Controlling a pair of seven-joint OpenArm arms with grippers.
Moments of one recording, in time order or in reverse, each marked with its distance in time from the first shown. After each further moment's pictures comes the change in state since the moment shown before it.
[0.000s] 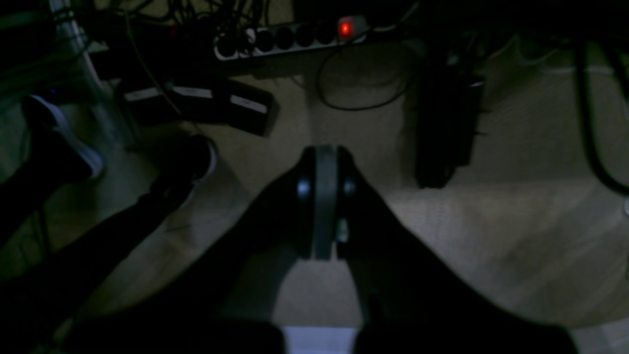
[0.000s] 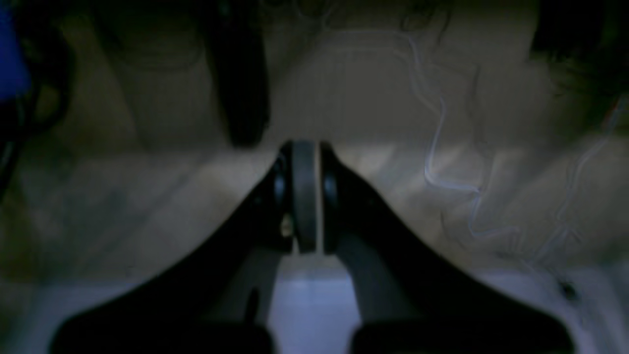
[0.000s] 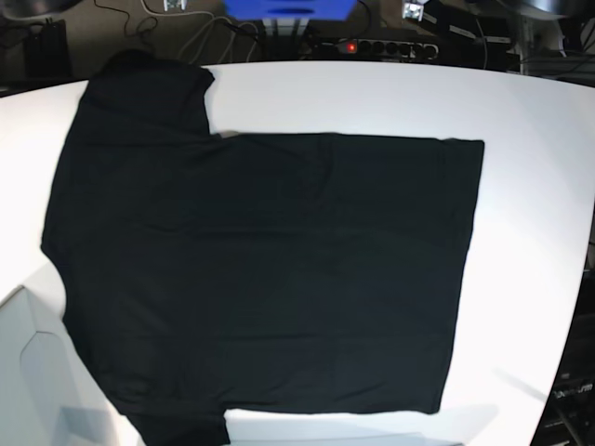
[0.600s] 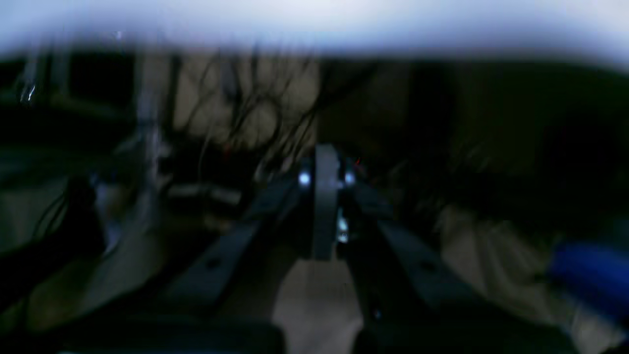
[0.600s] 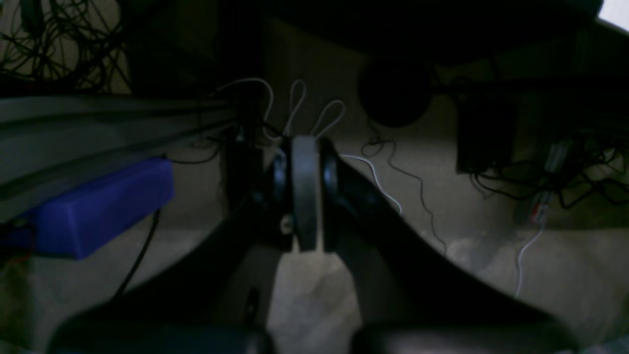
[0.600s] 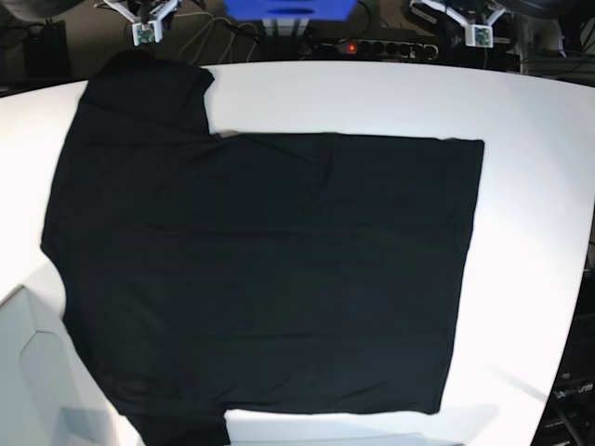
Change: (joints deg) left arm 18.4 -6.1 -12.3 40.2 -12.1 -0.5 -1.9; right arm -11.8 2.8 0.5 35.5 0.5 0.3 -3.2
